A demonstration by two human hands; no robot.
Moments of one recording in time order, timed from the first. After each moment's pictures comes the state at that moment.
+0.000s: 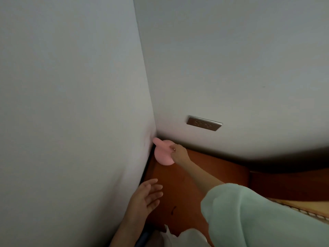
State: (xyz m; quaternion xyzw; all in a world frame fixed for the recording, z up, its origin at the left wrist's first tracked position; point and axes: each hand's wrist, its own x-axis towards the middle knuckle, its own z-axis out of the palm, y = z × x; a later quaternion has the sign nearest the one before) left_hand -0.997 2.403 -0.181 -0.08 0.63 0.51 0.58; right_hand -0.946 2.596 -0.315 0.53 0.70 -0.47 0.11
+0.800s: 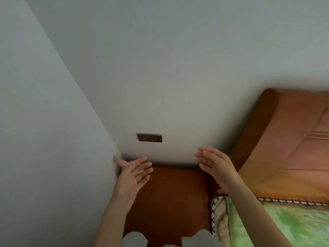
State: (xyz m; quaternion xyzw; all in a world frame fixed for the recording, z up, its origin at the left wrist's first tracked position) left_hand -0.893 2.464 -0.086 0.09 0.56 0.58 0.59; right_hand -0.667 2.566 -0.072 0.49 0.36 -0.71 -0.36
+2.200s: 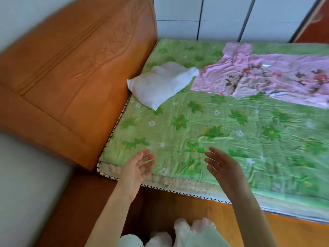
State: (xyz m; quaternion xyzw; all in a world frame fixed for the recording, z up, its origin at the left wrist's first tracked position) left_hand -0.593 2.229 -0.066 0.45 0.36 0.04 0.82; right_hand -0.497 2.007 -0.079 0.48 -0.14 -0.26 -0.83
